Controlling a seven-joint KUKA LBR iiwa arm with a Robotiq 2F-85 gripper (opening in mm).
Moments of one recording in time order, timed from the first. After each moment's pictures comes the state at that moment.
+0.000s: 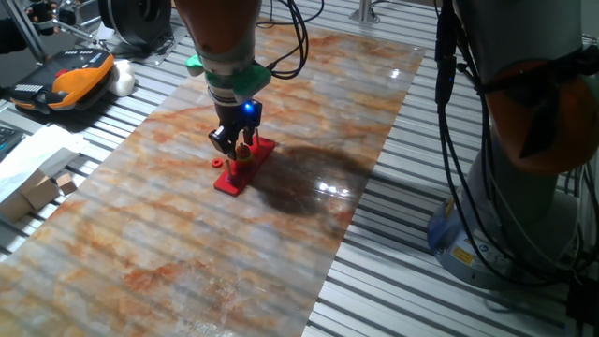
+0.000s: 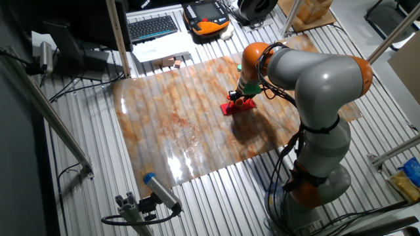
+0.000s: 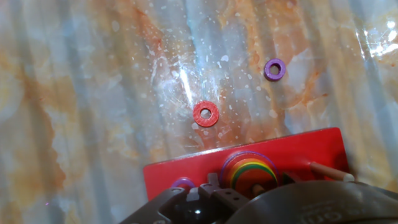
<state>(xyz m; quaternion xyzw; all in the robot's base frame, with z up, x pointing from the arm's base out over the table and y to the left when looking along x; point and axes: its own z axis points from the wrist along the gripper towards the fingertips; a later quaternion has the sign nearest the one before) 0.531 0.033 0.068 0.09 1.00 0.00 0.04</state>
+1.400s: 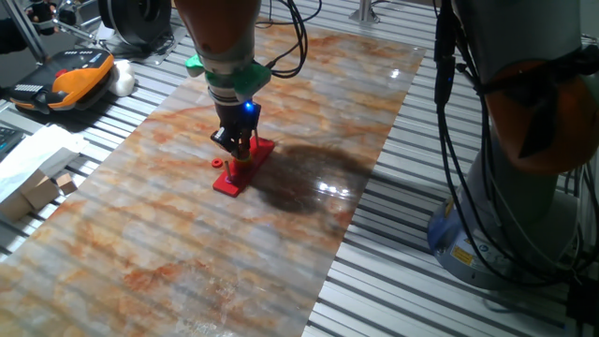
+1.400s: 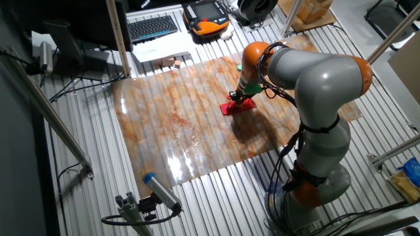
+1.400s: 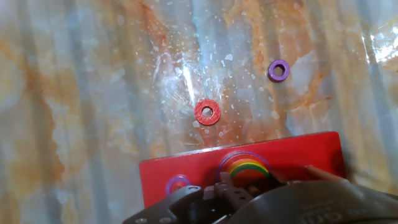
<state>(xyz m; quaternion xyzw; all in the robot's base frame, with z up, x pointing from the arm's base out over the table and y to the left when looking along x) 0.532 0.032 0.069 0.07 1.00 0.00 0.03</state>
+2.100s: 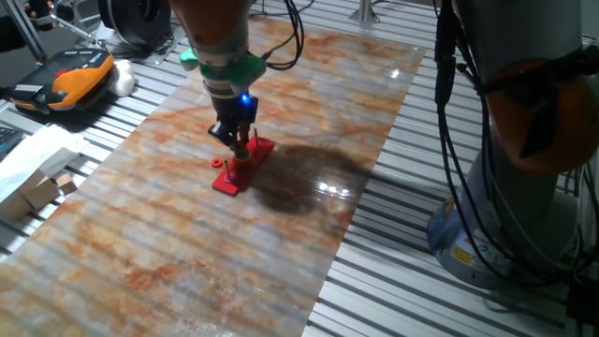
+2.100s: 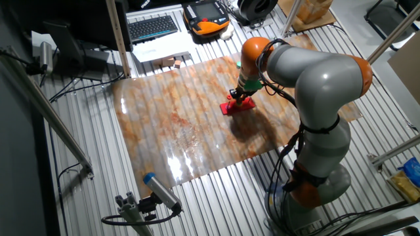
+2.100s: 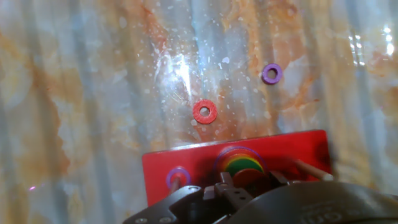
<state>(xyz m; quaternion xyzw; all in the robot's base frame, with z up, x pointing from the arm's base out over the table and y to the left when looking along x) 0.532 0.029 0.101 0.07 1.00 -0.01 0.00</state>
